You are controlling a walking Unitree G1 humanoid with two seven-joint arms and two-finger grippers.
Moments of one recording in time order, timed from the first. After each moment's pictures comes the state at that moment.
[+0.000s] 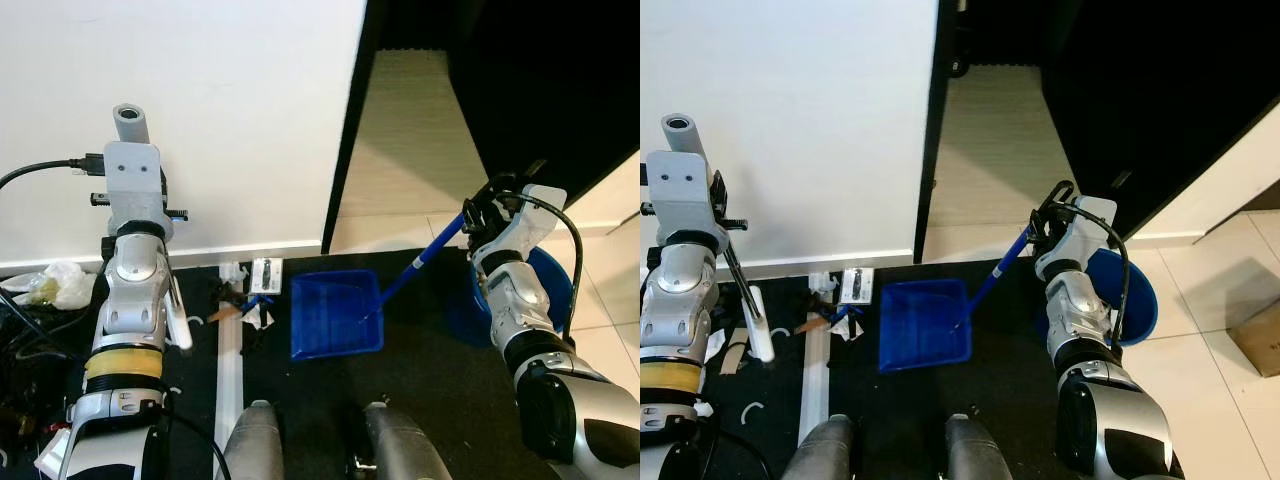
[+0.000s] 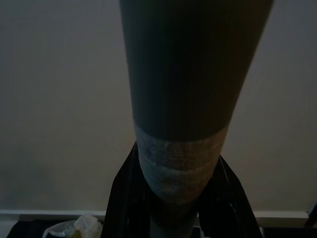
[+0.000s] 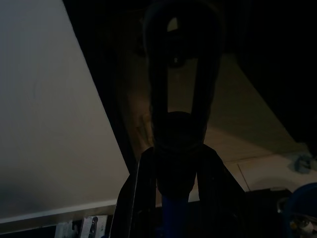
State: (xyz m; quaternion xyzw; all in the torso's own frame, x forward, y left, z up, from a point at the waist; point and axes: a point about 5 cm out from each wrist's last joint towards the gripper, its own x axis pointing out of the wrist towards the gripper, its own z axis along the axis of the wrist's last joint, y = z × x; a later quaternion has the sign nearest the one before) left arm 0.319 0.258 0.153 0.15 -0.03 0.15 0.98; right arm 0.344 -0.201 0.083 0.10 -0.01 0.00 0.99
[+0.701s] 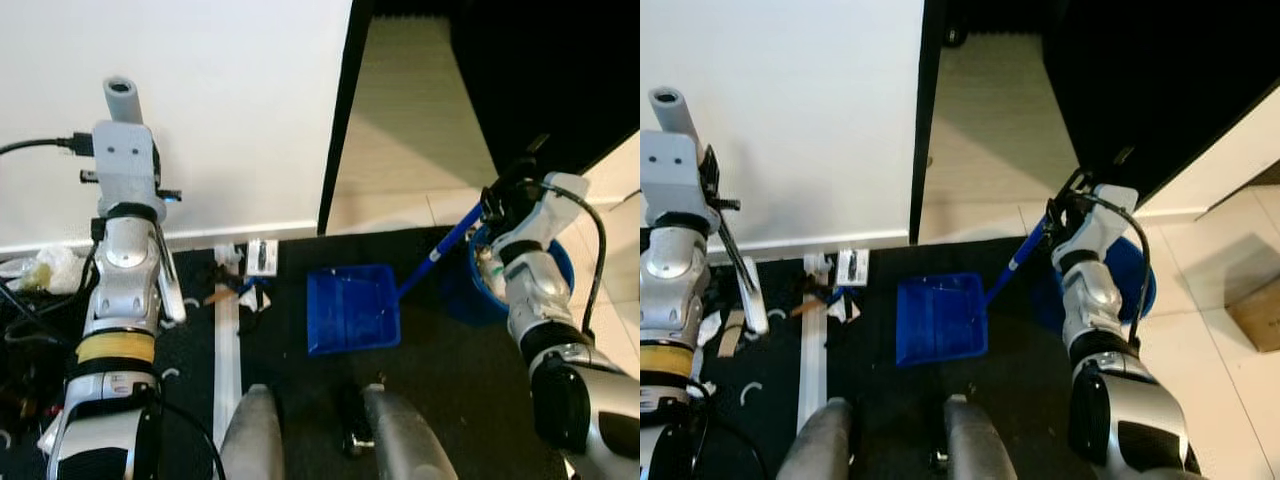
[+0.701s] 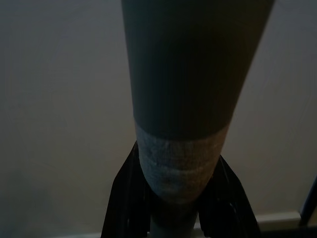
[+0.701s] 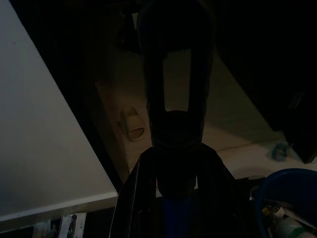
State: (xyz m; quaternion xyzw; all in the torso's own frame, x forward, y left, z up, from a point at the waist) left arm 0.328 0.265 0.180 0.17 -0.10 0.12 0.97; right arm 0.357 -0.222 0.114 0.10 -0.05 -0.01 0.99
